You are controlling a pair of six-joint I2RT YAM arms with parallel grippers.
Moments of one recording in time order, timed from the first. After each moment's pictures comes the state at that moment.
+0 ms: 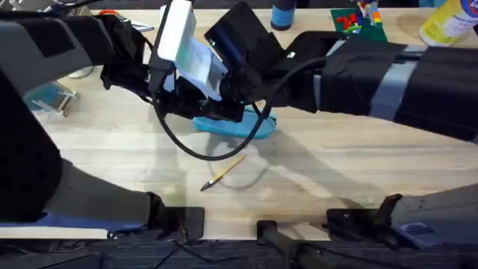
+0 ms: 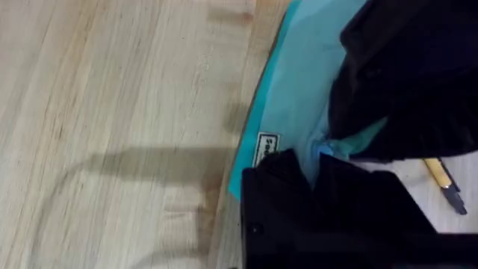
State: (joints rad) left arm 0.13 1.67 1.04 -1.02 0.79 1.48; right arm 0.89 1.69 1.24 -0.41 -0.14 -0.47
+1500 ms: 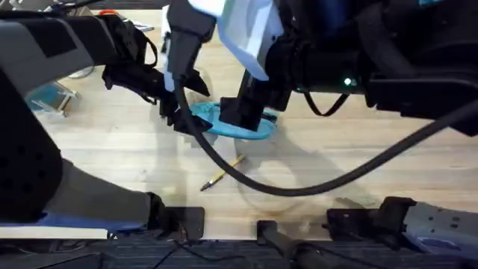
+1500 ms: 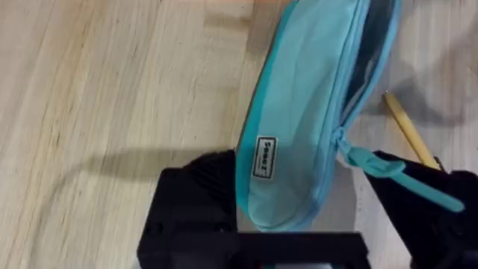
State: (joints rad) left arm 0.12 1.67 1.04 -1.02 0.79 1.48; right arm 0.91 1.31 1.26 -0.63 0.06 -0.48
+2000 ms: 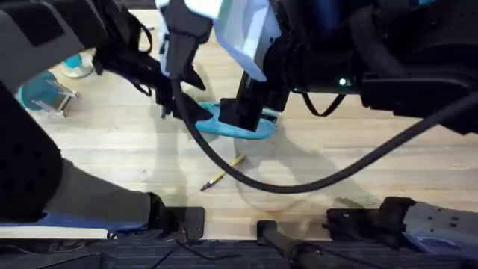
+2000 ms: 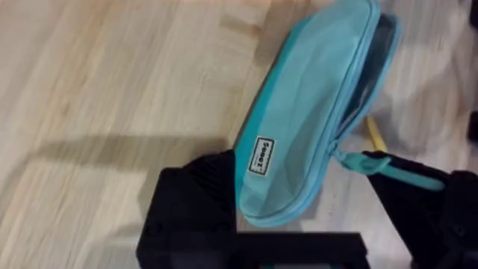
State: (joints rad) left arm 0.12 1.67 1.16 -1.14 0.79 1.28; right arm 0.91 1.33 1.26 -0.63 0.06 -0.48
